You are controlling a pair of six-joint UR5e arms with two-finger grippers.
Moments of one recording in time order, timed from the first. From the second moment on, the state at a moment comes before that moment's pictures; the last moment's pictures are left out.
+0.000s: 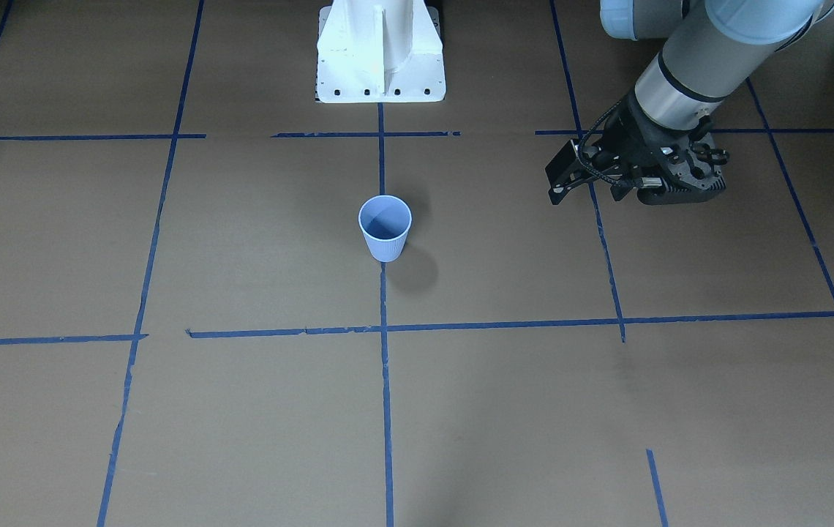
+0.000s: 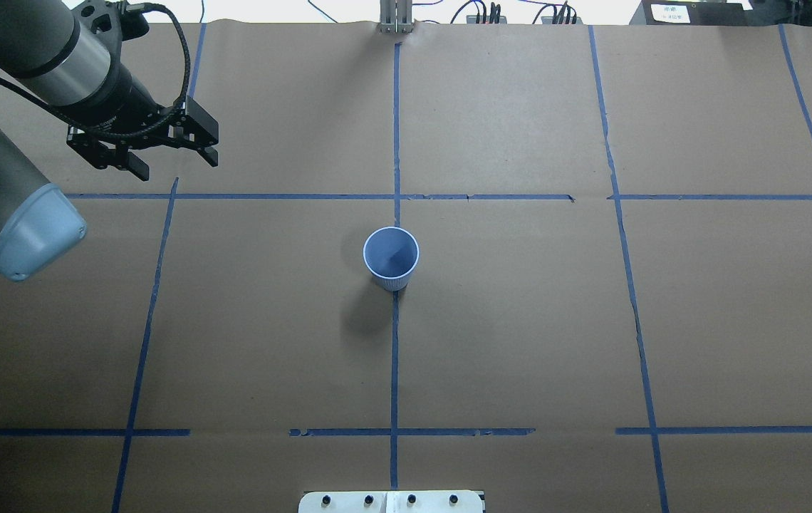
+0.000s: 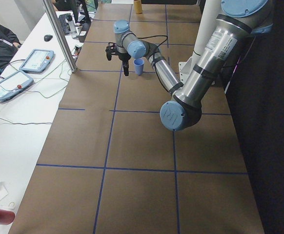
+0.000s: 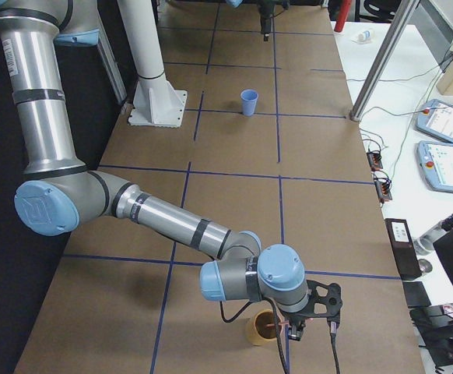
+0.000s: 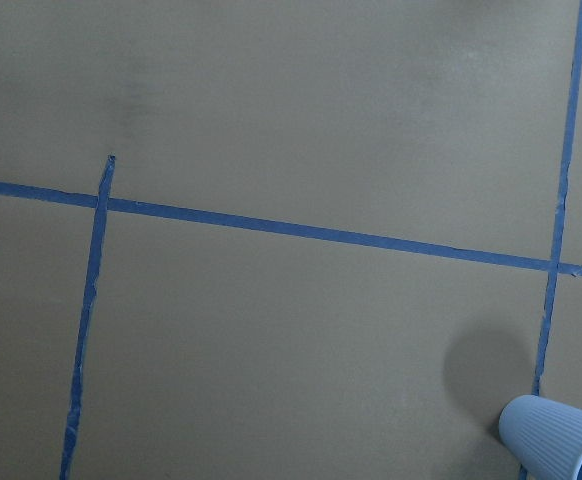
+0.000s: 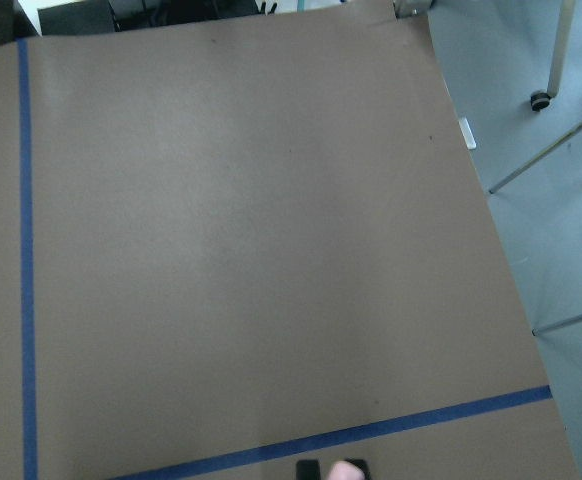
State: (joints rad) left arm -0.94 -2.08 -1.92 -1.43 -2.27 -1.06; right arm 1.79 -1.40 1.13 -1.02 2.24 0.22
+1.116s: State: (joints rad) left arm -0.96 -2.04 -1.93 -1.44 -2.27 -1.01; right arm 1.85 -1.12 1.58 -2.10 2.25 -0.13
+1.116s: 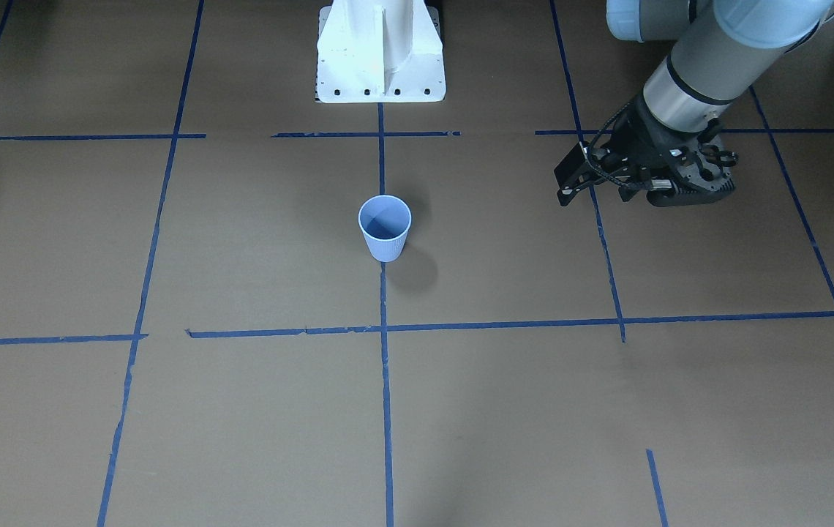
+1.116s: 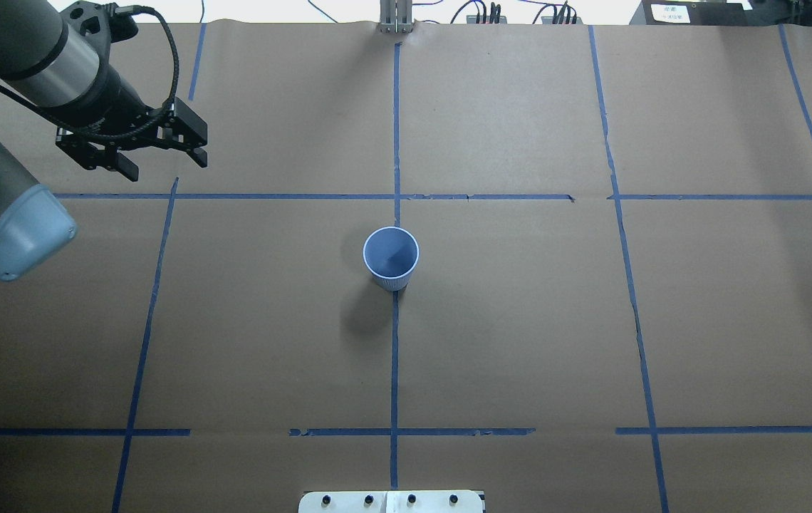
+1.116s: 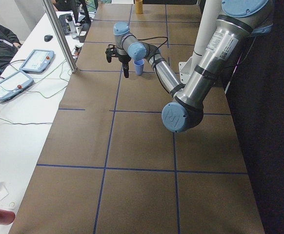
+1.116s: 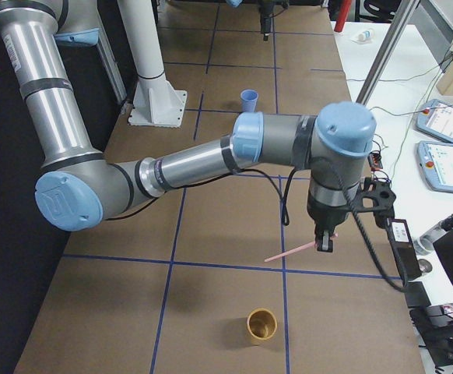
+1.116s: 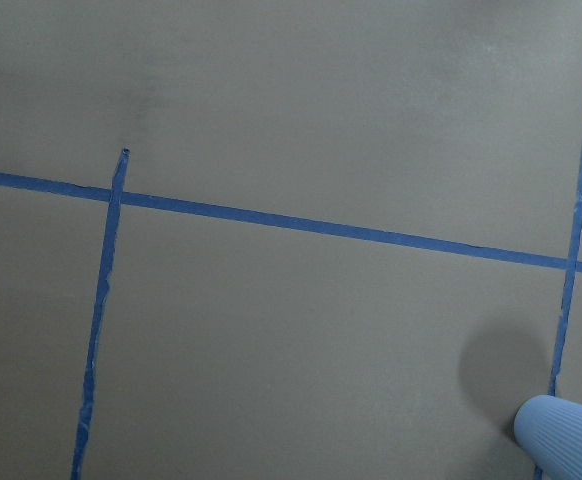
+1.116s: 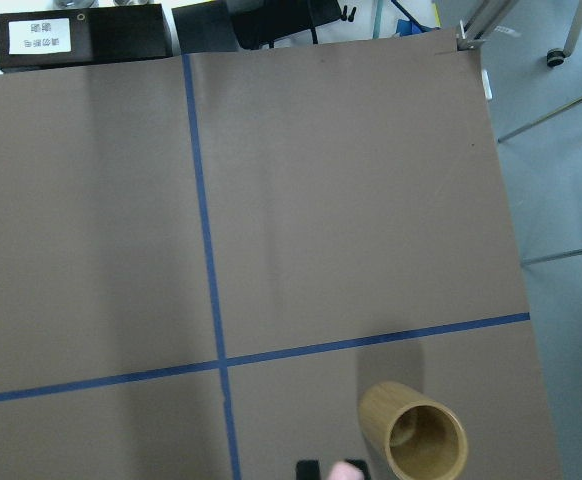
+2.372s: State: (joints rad) left arm -1.46 -1.76 -1.72 -1.44 -2.27 0.04; right arm 1.01 -0.73 2.03 -2.16 2.04 0.92
